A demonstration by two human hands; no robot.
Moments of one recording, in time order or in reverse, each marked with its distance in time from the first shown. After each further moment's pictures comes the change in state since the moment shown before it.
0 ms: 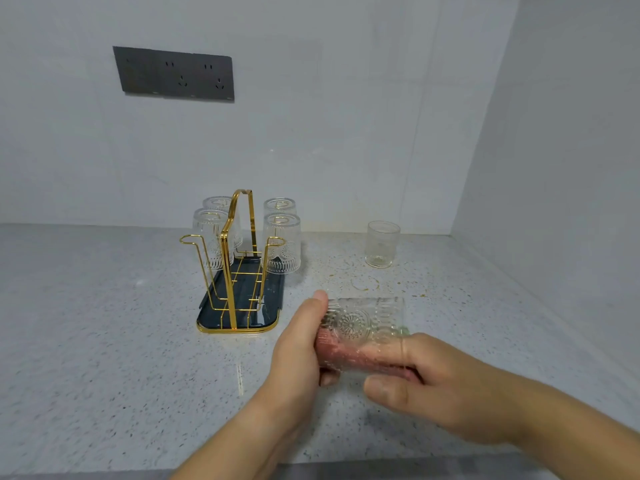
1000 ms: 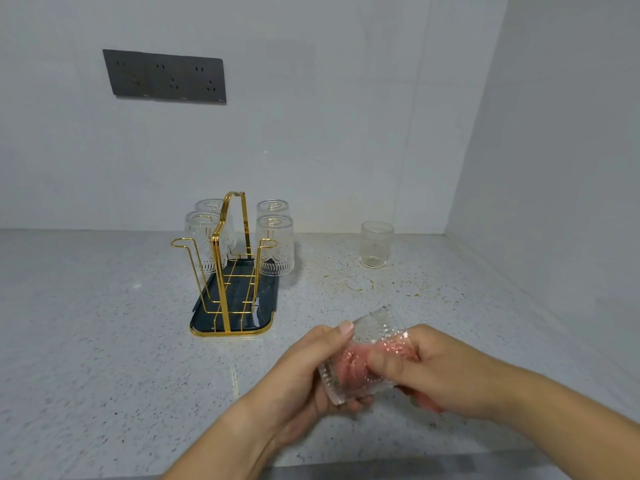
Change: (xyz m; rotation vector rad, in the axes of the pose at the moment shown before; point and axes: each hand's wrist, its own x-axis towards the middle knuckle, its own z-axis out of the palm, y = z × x) left_hand 0.002 -0.011 -0.012 -0.003 -0.342 -0.281; right_hand -0.002 0.005 -0.013 0.099 0.118 0.291
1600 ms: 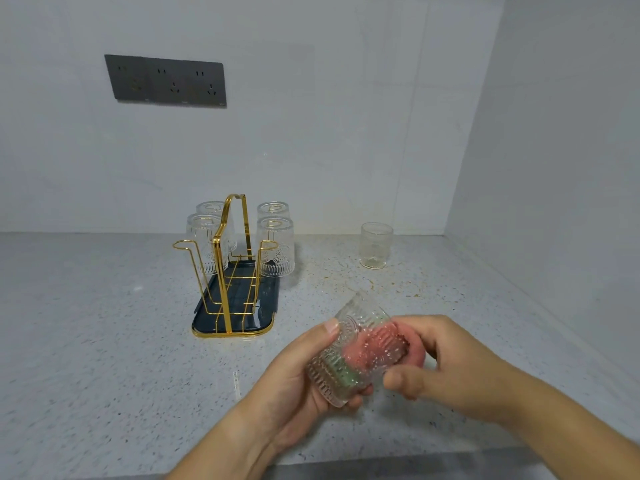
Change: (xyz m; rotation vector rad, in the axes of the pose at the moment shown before) left_hand -0.012 0.003 0.001 -0.108 -0.044 0.066; right_hand -0.004 0.020 -0.001 0.004 0.113 -0.305
